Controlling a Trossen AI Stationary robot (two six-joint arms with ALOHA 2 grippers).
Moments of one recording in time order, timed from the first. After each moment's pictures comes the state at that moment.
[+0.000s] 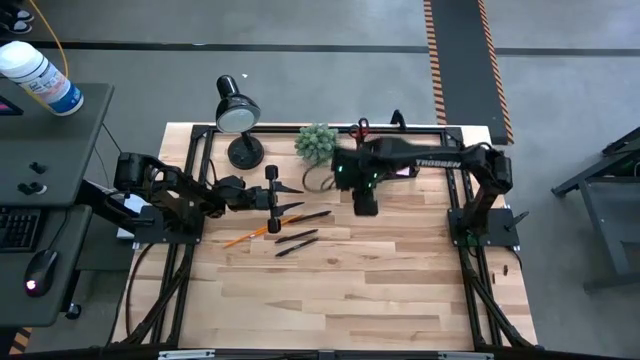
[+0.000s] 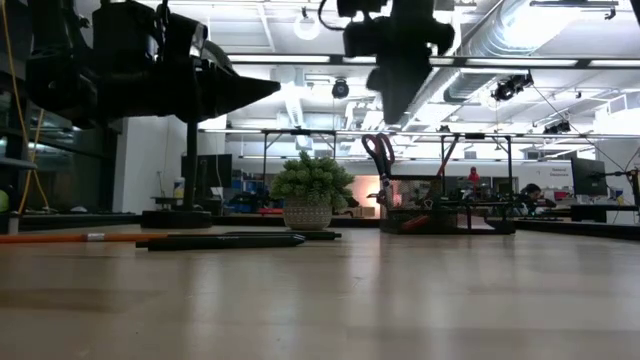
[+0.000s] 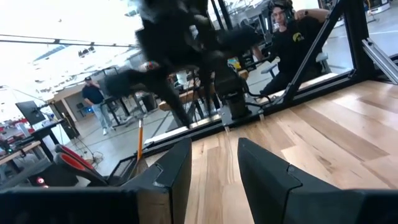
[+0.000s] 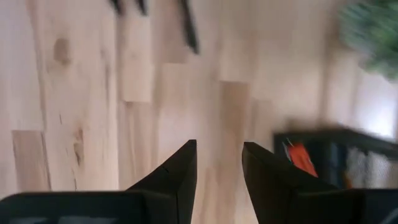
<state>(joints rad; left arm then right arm) 0.23 1.57 0.27 1.40 0.08 0.40 -0.16 1.79 1.62 -1.17 -0.01 -0.22</state>
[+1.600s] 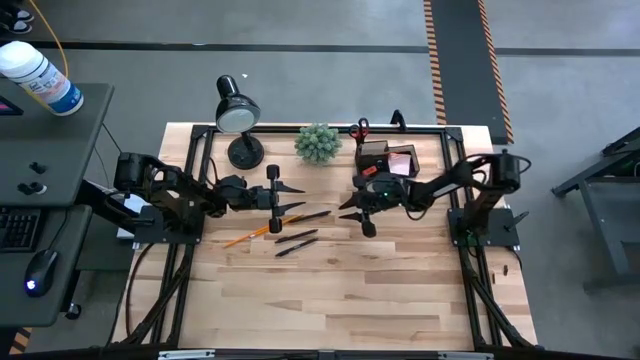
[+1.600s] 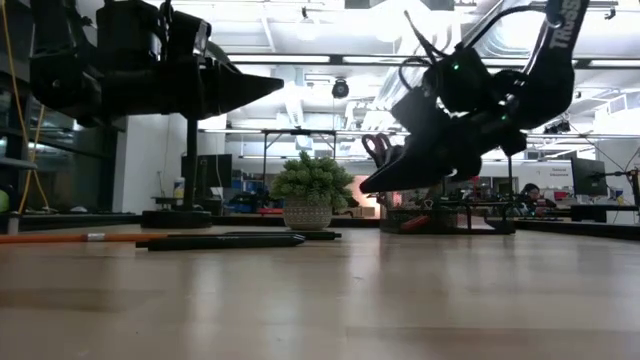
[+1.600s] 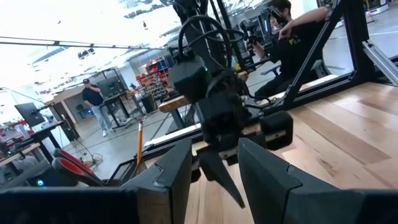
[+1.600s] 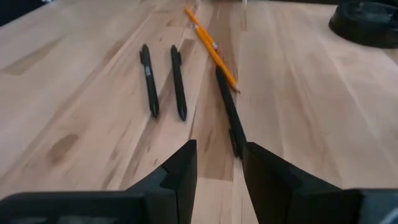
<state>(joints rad) 0.23 1.57 0.29 1.39 0.09 0.40 -0.20 1.73 0.51 0.80 -0.32 -0.16</state>
